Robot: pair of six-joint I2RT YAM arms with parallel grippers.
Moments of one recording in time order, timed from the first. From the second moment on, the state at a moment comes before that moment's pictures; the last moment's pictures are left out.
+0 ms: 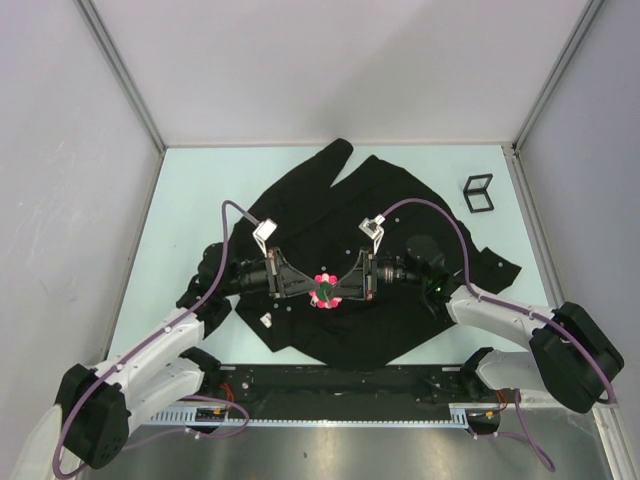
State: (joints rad) left arm -0.49 0.90 0.40 0.37 0.82 -0.89; right arm 0.72 1.24 0.53 0.63 -0.79 0.83
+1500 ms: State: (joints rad) left arm -0.50 0.78 0.56 -0.15 0.49 -0.66; right arm 0.70 1.03 0.64 -0.08 0.01 0.55
